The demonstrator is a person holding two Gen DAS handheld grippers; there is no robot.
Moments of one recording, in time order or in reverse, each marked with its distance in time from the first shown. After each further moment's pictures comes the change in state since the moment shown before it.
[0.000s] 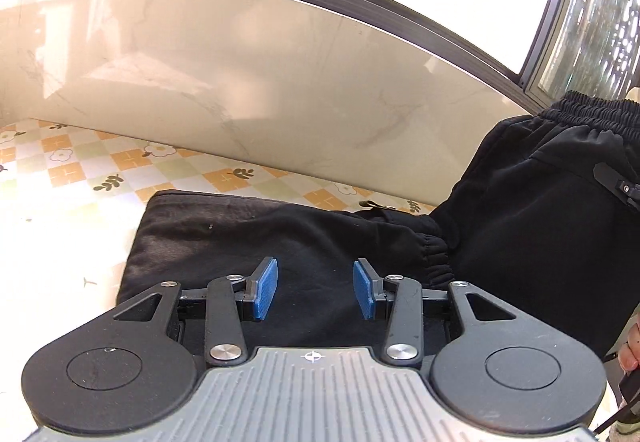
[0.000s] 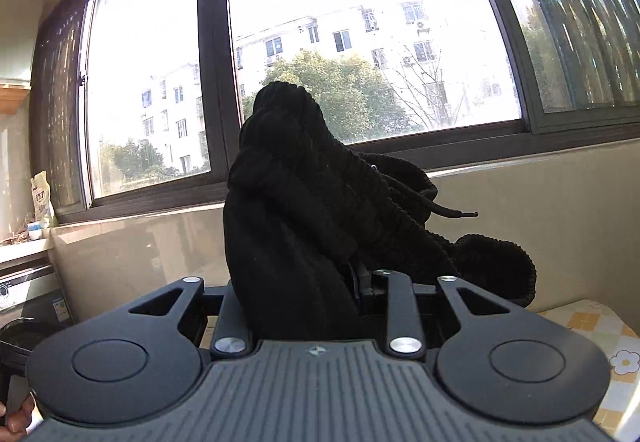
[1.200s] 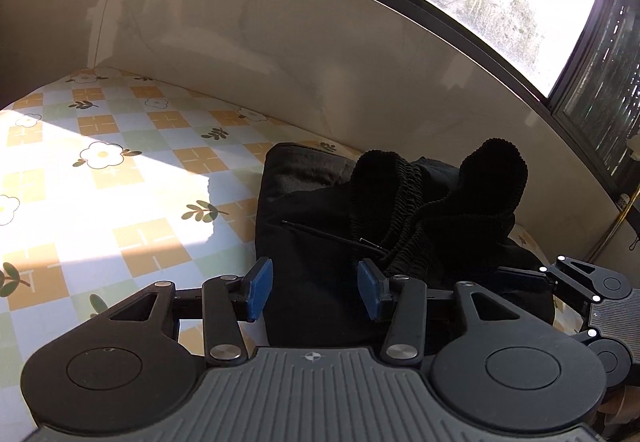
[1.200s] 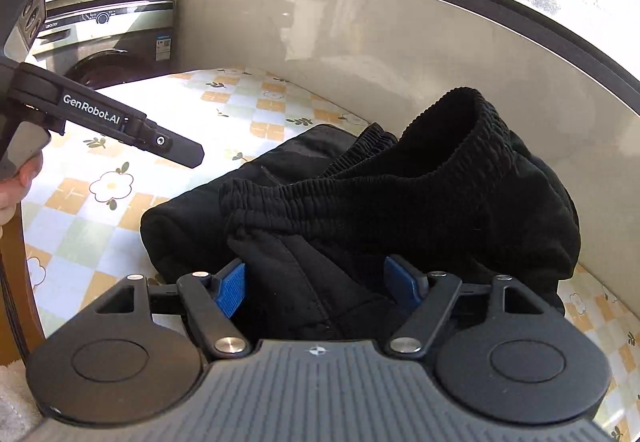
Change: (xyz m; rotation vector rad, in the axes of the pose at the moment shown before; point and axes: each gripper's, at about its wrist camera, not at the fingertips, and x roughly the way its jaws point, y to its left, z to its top) left arm -0.026 0.109 -0.058 -0.101 0.014 0.007; right arm 0.016 0.150 -0.085 -0.424 0.543 0.226
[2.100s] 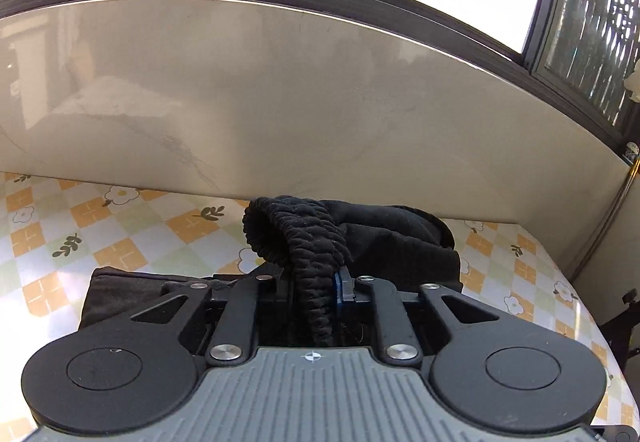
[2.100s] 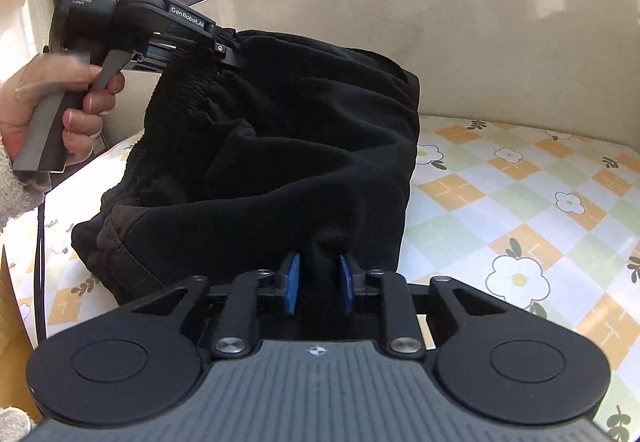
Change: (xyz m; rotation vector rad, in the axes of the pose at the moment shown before) left arm 0.142 -0.157 0.091 0.201 0.004 0.007; right arm -0.043 -0.131 -0.097 0.469 -0.041 0.029
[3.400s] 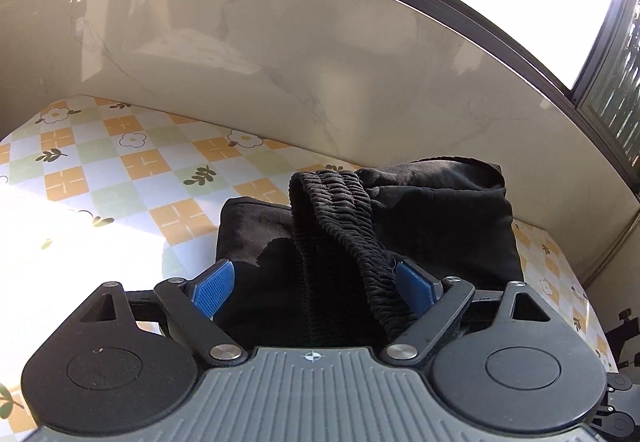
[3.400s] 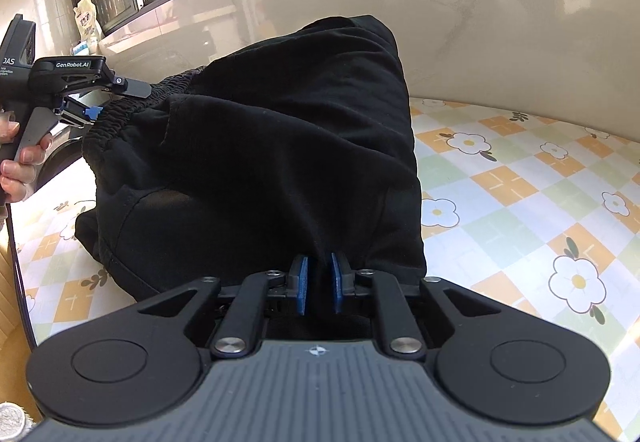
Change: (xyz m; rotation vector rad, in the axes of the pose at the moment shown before) left arm -0.085 0.139 -0.055 -0.167 0.054 0.020; right arm 0.038 0.031 0.003 -0.062 0.056 -0.001
